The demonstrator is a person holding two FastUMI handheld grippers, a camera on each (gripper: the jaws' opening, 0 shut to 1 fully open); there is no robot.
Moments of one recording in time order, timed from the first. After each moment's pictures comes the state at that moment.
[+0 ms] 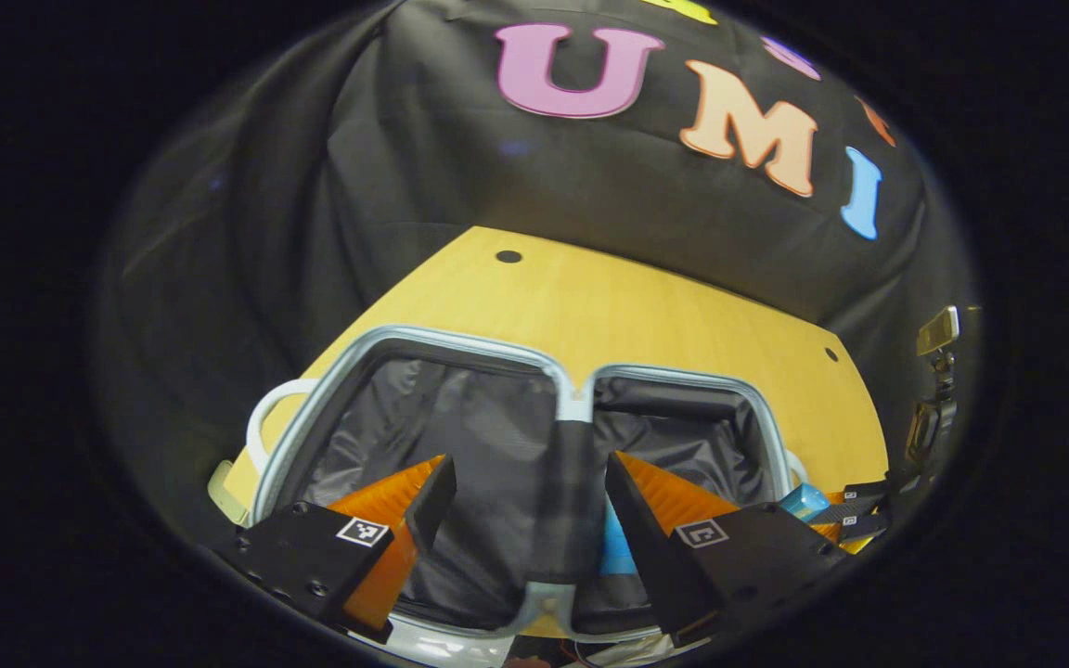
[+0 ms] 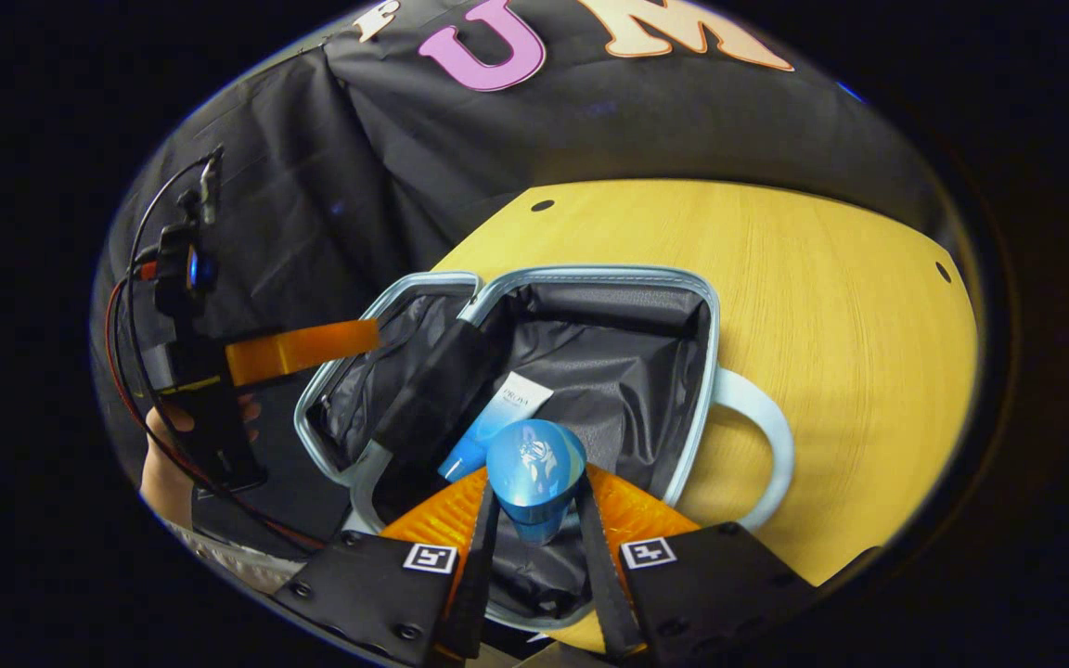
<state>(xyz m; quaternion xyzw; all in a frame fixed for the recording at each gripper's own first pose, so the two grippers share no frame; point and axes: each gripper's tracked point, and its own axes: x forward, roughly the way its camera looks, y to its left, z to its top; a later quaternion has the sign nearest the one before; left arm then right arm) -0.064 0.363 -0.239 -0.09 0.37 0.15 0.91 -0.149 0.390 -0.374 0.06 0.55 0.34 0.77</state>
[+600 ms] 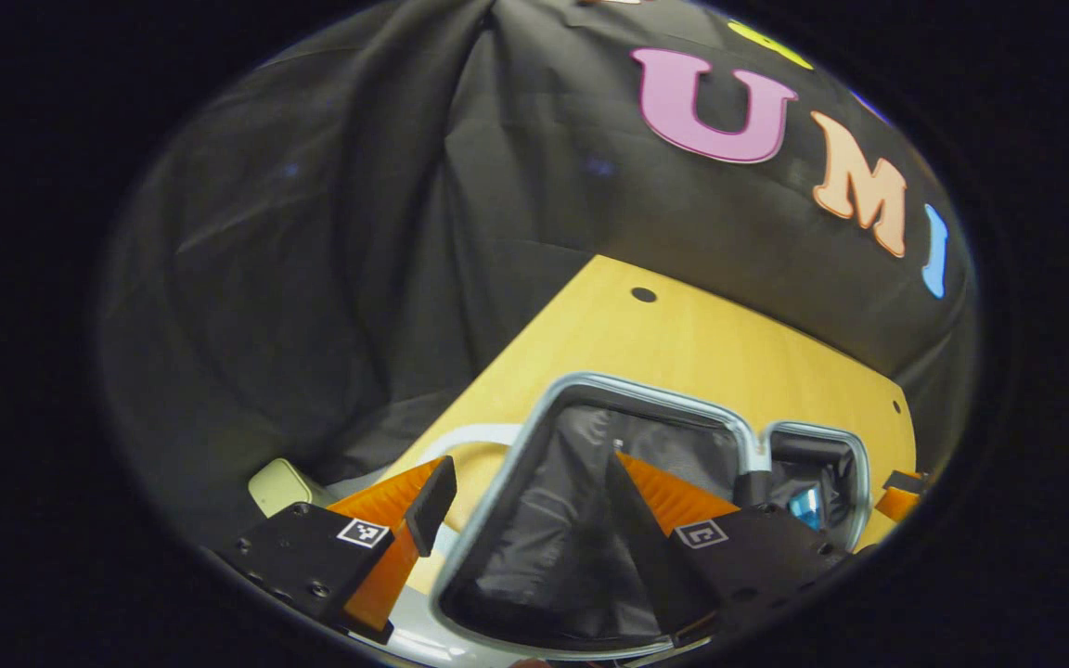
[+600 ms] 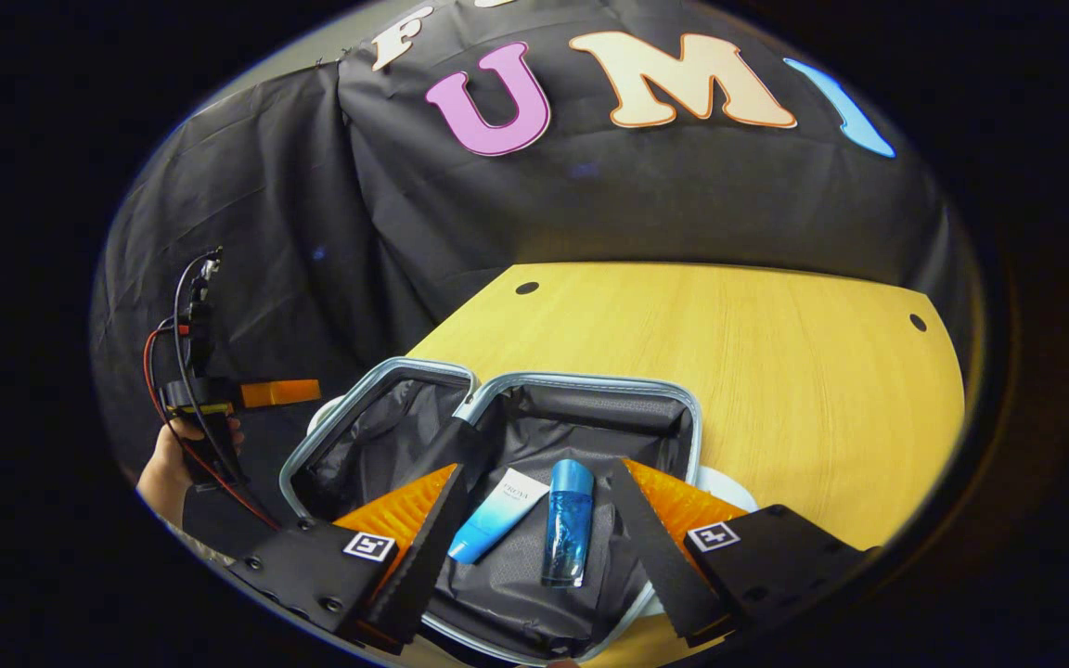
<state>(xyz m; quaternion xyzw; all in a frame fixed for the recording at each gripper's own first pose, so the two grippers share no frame) -0.101 0.530 -0.226 -0.10 0.34 0.26 0.90 -0.101 0.411 -0.340 0.05 0.46 0.30 0.84</state>
